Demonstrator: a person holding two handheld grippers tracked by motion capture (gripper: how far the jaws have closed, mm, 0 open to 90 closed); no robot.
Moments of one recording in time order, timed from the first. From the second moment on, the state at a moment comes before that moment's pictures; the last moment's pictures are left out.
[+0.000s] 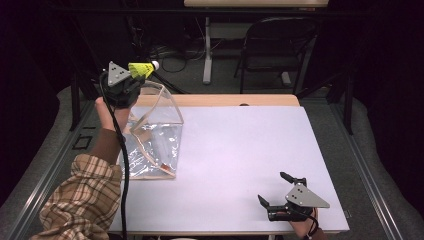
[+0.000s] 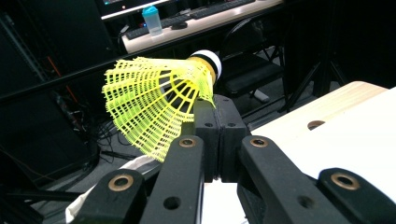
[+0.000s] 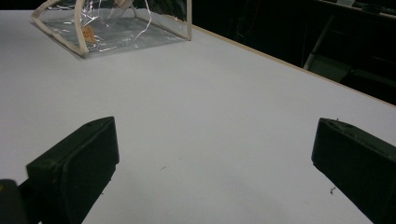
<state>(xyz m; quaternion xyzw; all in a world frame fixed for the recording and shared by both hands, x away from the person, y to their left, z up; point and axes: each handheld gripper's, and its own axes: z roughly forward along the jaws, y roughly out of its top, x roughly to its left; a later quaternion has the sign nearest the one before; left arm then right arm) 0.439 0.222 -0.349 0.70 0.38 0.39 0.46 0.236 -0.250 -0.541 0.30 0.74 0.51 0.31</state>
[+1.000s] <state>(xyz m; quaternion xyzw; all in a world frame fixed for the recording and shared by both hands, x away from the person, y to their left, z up) 0.431 0.243 -0.358 0.70 0.40 0.38 0.45 0.236 -0.250 -0.541 0.30 0.74 0.51 0.31</state>
